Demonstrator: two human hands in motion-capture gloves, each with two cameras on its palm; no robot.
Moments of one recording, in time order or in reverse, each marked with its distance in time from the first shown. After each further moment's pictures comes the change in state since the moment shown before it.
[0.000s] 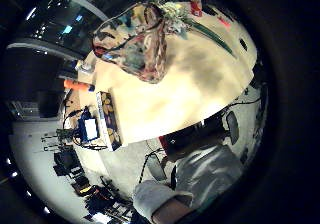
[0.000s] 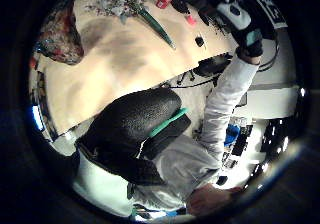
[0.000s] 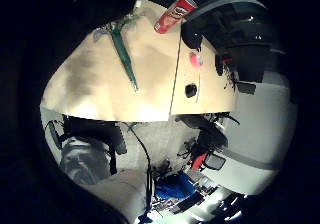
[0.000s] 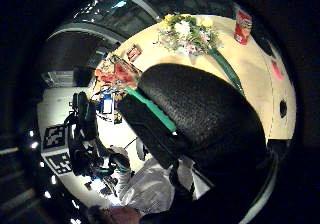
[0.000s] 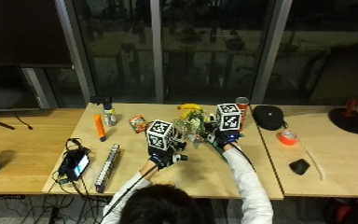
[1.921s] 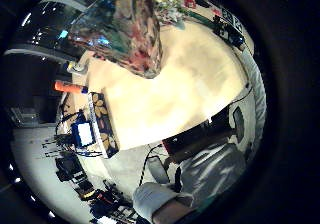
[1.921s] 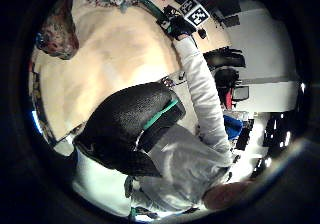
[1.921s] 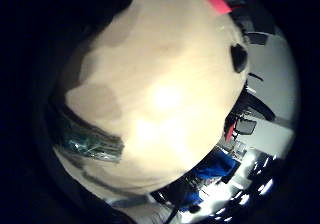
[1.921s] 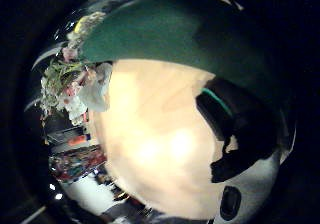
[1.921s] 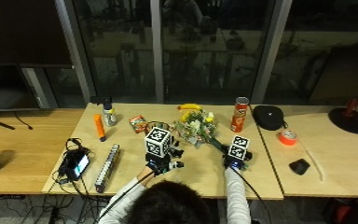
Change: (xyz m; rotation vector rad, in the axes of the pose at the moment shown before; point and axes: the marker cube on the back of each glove) left arm -0.013 0.008 0.042 -0.008 0.006 0.045; right arm 0.093 -0.085 0.225 0.060 -0.140 0.485
